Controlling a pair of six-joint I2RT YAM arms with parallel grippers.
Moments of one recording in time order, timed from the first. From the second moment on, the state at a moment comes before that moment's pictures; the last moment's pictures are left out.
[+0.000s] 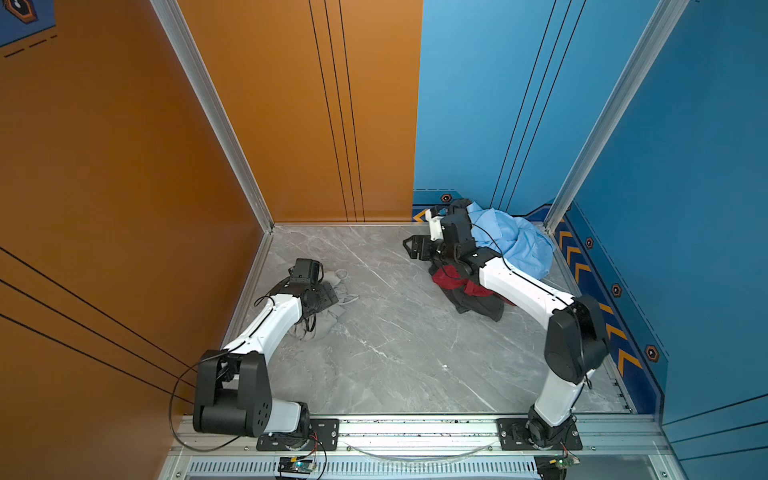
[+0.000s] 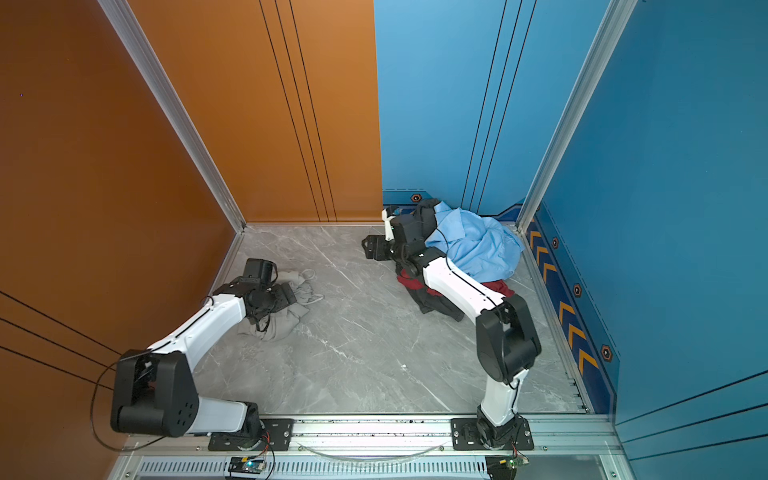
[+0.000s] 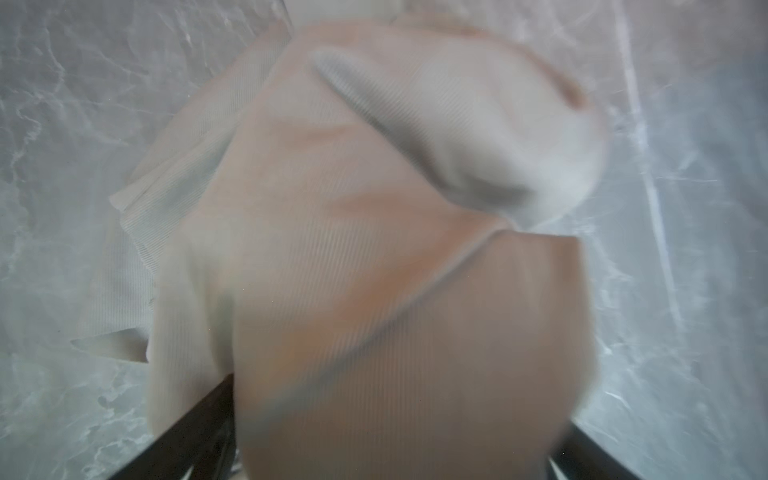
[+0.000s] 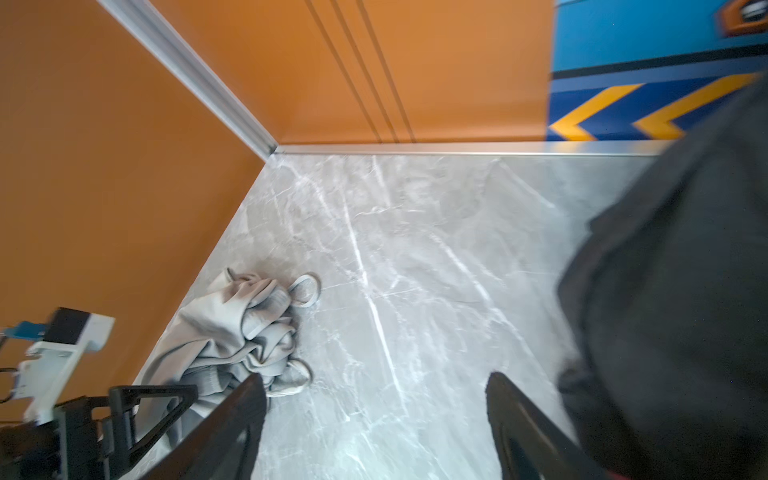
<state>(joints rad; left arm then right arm) -0.06 1.47 0.93 -0.61 -0.14 -0.62 0.50 1.71 1.40 -0.14 -0.13 0.44</state>
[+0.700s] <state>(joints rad) 0.01 1.99 1.45 -0.58 -0.21 -0.42 0.30 1.23 0.94 -0.03 0.03 0.36</state>
